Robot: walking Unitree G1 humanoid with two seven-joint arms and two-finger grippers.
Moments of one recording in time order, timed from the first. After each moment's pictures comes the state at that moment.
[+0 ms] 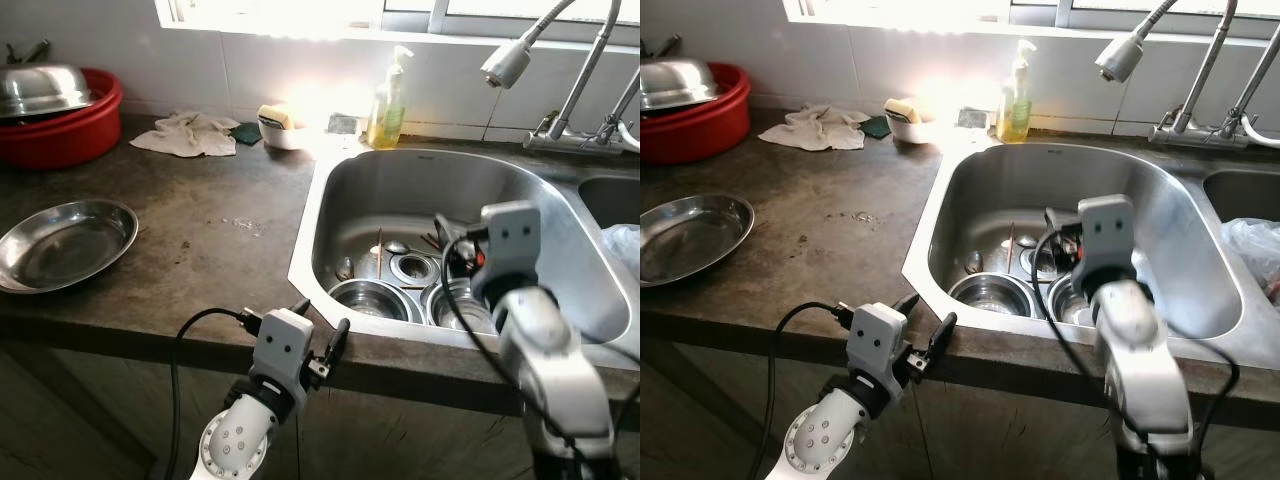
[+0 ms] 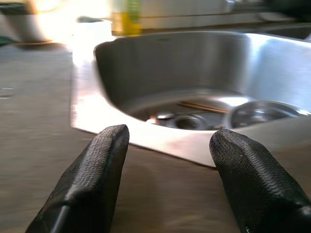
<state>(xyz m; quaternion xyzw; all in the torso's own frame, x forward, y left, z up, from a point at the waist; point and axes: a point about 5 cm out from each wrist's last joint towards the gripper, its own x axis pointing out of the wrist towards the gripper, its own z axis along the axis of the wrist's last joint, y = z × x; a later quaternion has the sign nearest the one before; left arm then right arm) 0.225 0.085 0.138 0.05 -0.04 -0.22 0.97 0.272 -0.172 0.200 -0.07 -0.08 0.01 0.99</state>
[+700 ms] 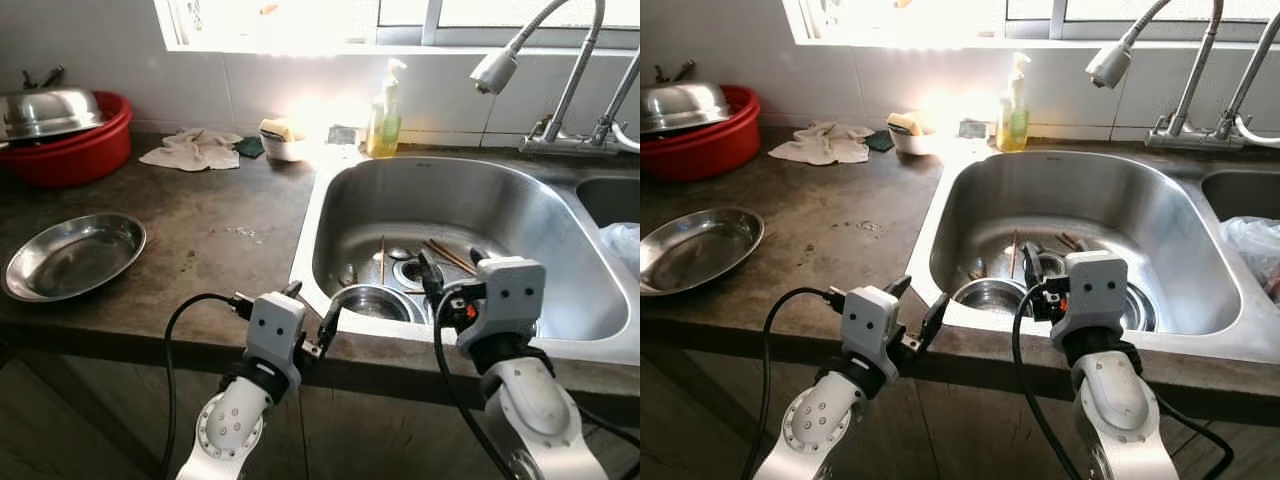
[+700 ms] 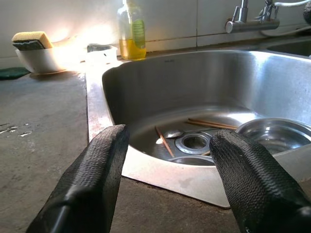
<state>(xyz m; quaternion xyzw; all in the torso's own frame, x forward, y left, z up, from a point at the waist) 0.232 0.085 0.147 0.04 -0.06 -0.22 0.97 0.228 -0.145 0.196 -0.02 -0.09 0.03 1.00</state>
